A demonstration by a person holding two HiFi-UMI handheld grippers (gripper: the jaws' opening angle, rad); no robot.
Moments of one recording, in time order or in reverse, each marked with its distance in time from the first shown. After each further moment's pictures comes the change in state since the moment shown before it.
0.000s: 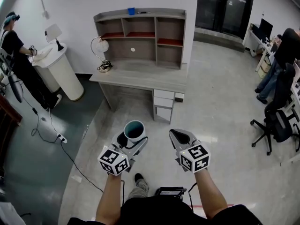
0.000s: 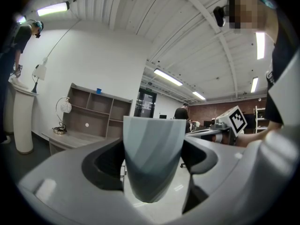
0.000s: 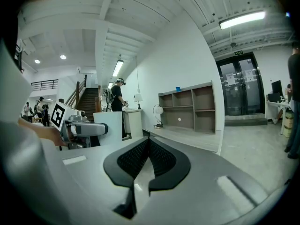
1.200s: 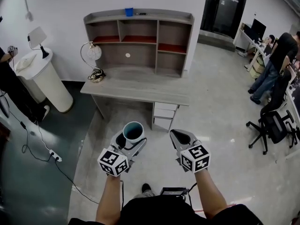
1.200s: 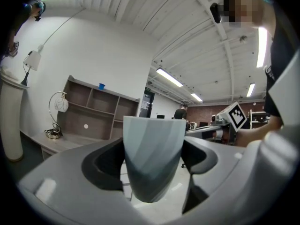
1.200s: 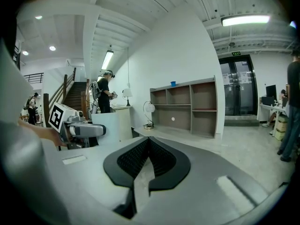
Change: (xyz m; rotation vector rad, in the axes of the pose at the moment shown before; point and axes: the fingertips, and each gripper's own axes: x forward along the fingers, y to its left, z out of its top) left arm 0.070 0.175 0.019 -0.017 0.005 -0.084; right arm 0.166 -0.040 0.035 -0.001 0.049 -0.121
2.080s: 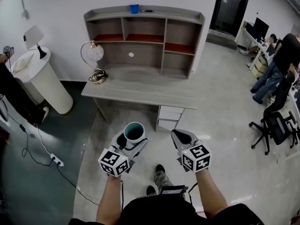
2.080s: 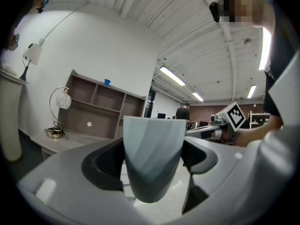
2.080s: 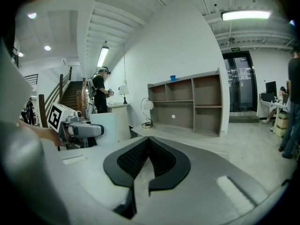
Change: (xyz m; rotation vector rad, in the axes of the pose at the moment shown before) left arm 0.014 0.081 -0.002 -0.021 0.026 -0.011; right arm 0.082 -0.002 0.003 0.025 0.032 -0.017
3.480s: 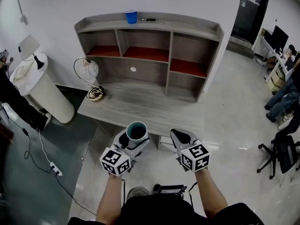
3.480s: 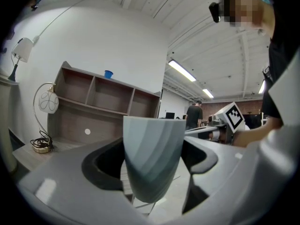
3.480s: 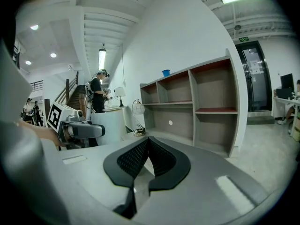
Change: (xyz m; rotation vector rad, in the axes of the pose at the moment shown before) left arm 0.206 0.113 0.048 0.015 0.008 0.086; right arm 0.168 -0.173 0.070 -0.004 -0.006 0.130
